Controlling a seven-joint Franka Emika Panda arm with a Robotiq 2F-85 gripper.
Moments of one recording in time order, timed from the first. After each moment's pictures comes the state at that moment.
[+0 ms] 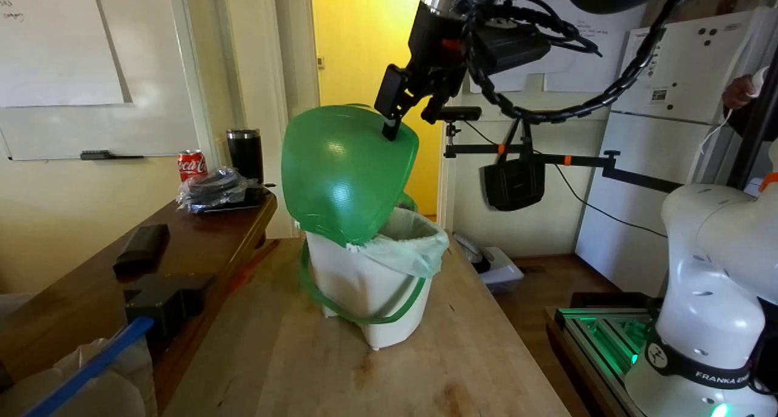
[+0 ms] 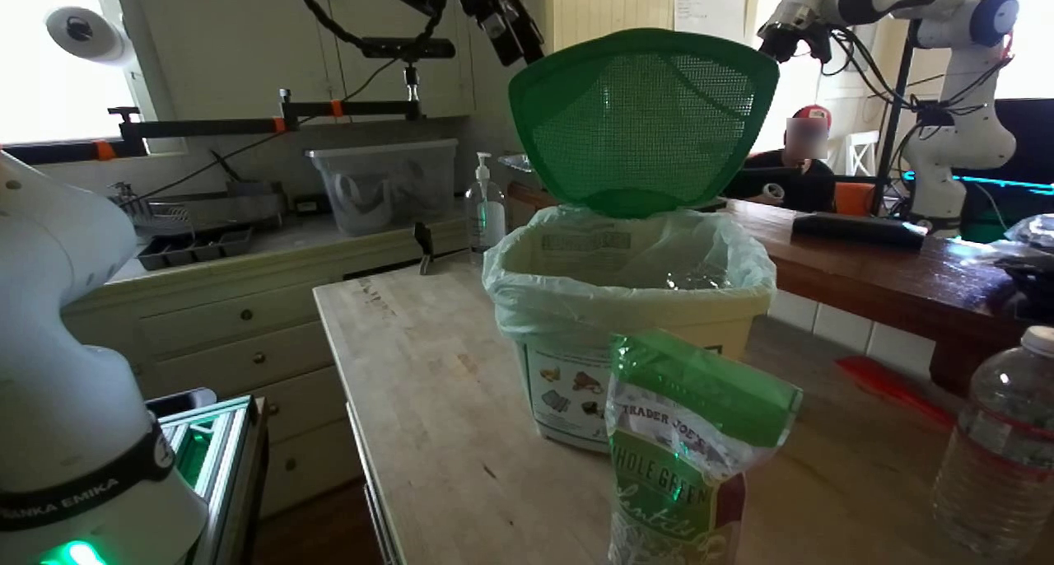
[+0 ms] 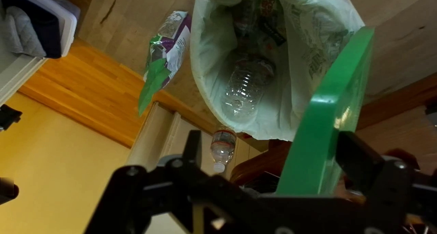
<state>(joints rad) -0.20 -0.49 0.21 -2.15 -0.40 1.94 0.82</state>
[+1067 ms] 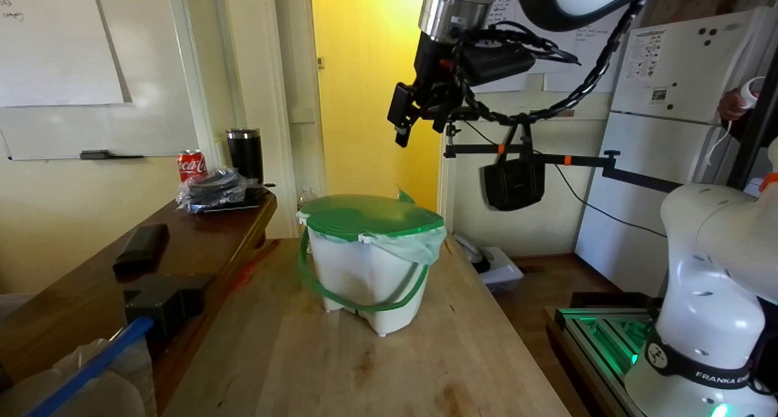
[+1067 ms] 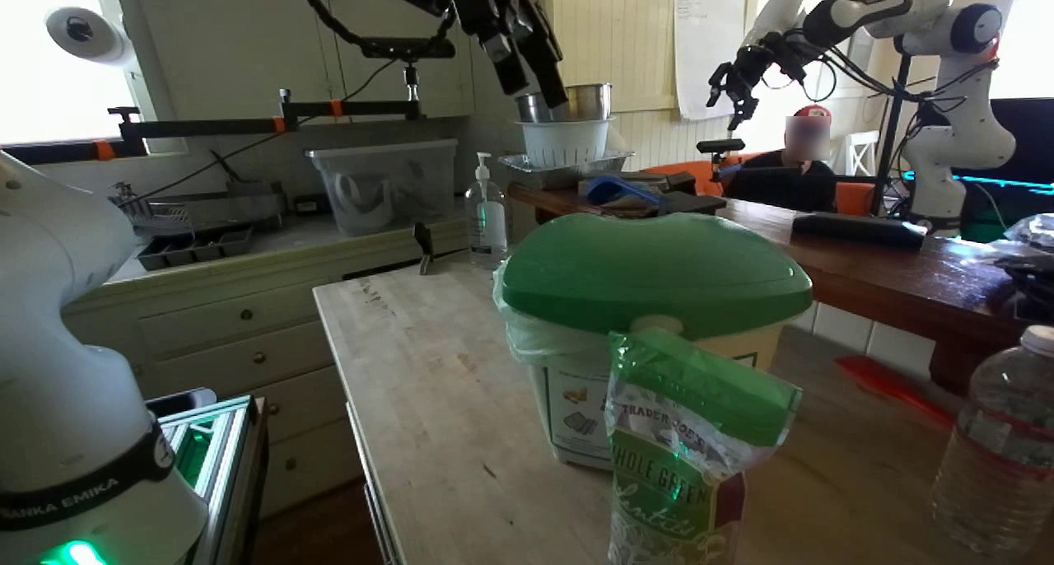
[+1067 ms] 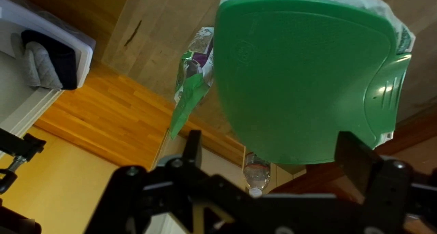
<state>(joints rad) -0.19 -0.48 0.05 -2.19 -0.38 1.94 0.76</state>
